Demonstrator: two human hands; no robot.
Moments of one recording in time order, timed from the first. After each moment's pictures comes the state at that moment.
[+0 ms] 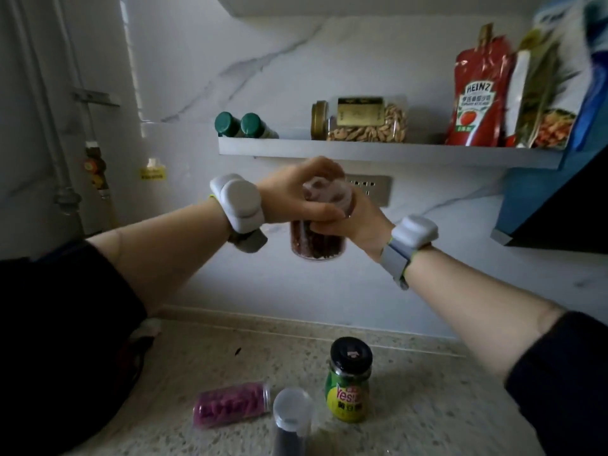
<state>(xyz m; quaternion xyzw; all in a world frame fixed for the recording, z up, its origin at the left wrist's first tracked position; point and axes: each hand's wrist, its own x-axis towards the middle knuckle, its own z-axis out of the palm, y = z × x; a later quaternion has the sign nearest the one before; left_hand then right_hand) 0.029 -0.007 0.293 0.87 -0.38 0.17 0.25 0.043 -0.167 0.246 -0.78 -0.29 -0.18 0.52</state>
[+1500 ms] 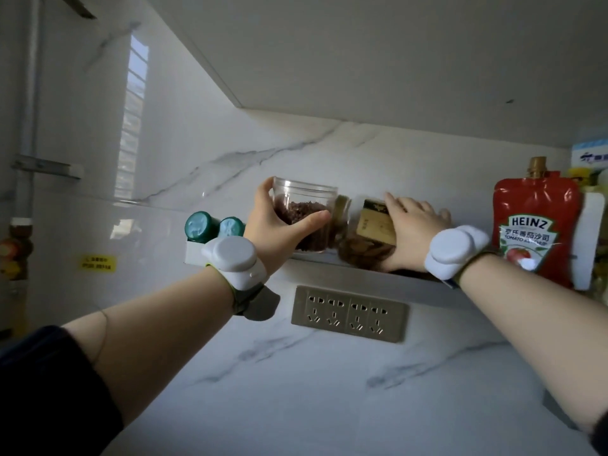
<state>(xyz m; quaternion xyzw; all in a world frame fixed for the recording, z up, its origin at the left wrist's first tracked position) 0.200 -0.012 0.354 0.62 -0.26 0.31 0.67 0.203 -0.236 0.402 -0.93 -0.07 -0.33 -0.11</state>
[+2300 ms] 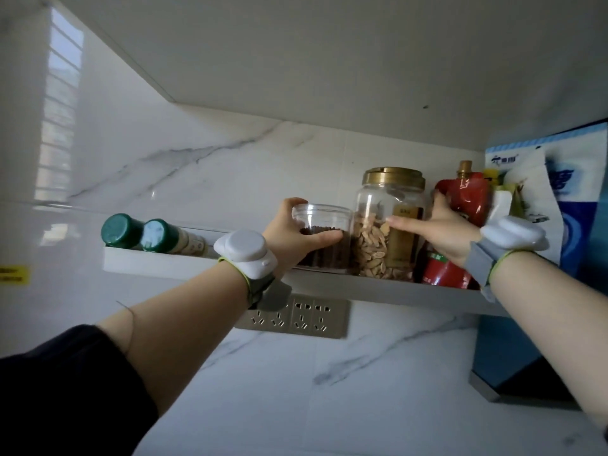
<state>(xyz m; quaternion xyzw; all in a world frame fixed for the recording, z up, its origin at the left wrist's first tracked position) 0.210 -0.109 0.366 0.71 -0.26 0.16 0.64 0.161 -0.337 0.417 -0.84 -0.05 -0.28 0.46</state>
